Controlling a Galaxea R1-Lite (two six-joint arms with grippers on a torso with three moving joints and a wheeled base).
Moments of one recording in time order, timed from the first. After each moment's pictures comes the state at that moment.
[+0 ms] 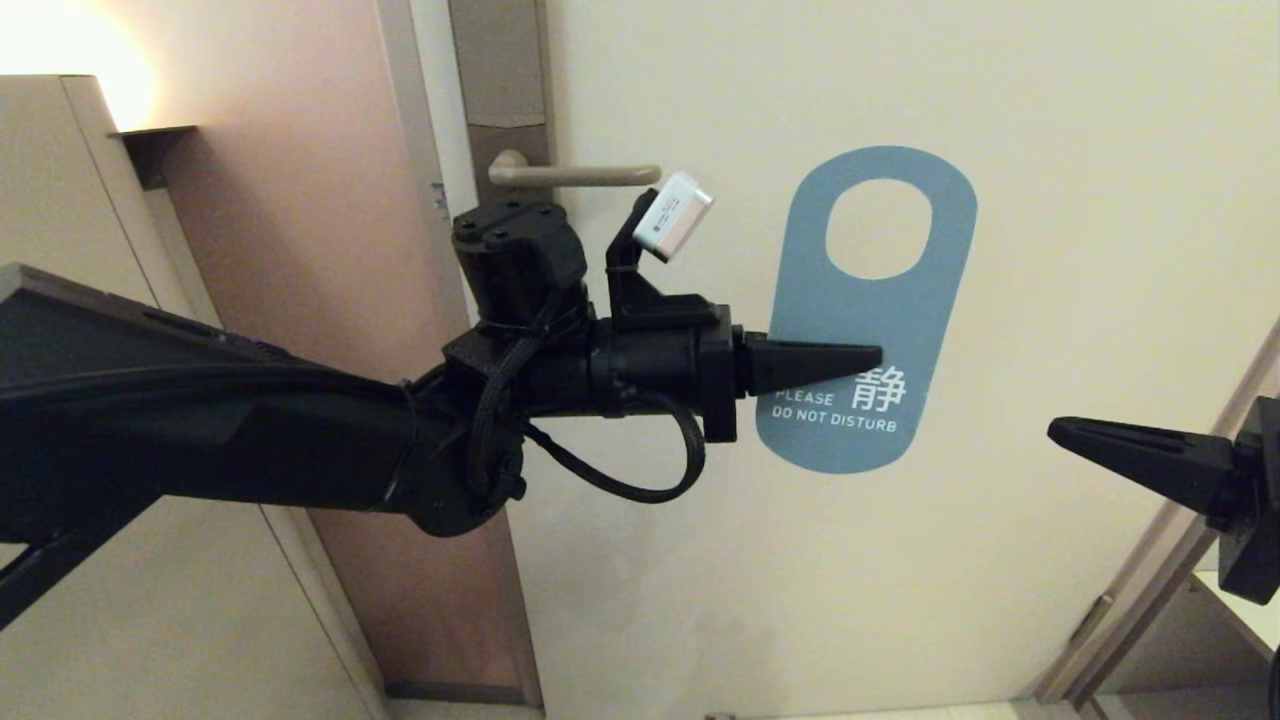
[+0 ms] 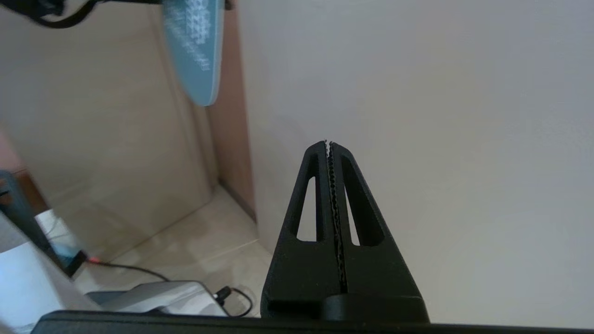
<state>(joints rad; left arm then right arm) -0.72 2.03 -1.26 -0.97 -1.00 -0.43 0.07 1.13 -0.53 -0.42 0.66 -0.09</state>
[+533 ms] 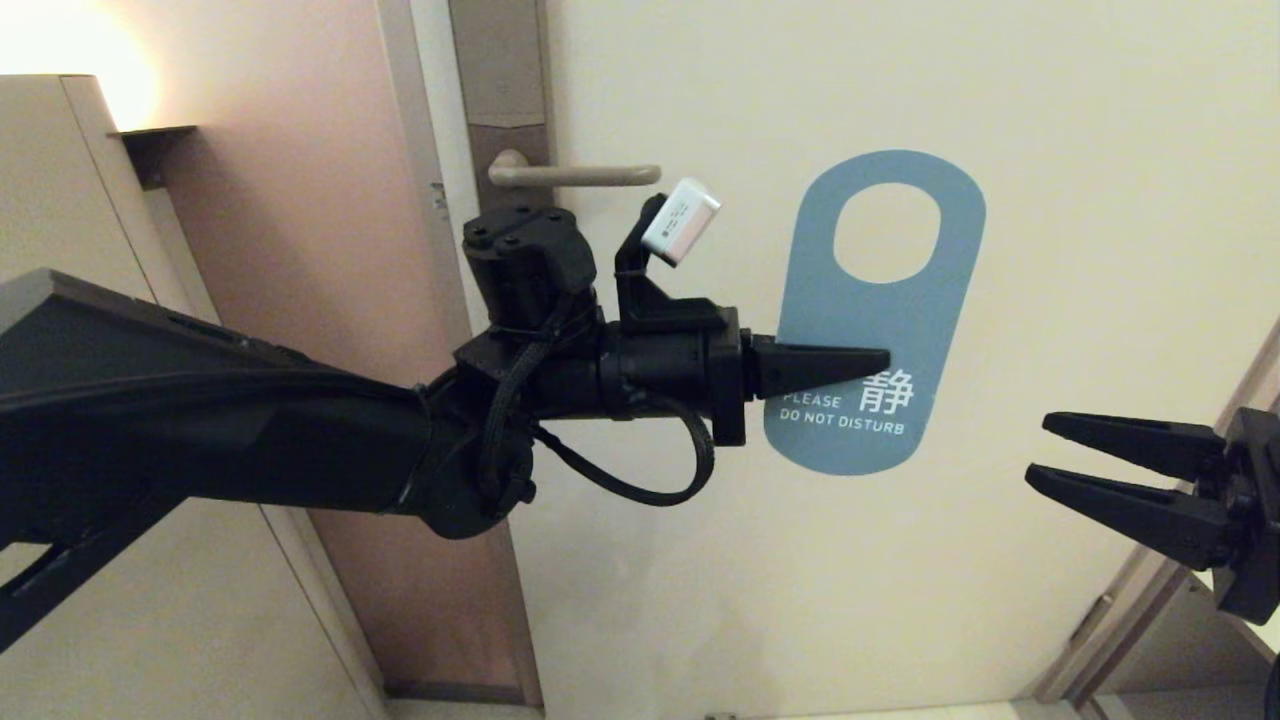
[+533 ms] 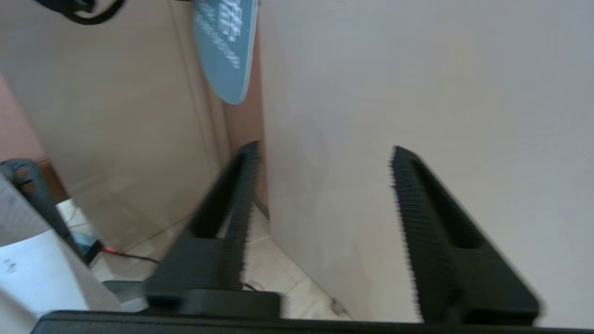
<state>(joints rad) -0.73 2.05 -1.27 -0.99 -1.00 -0.42 0.10 1.14 -0.52 -0.43 0.70 -0.09</state>
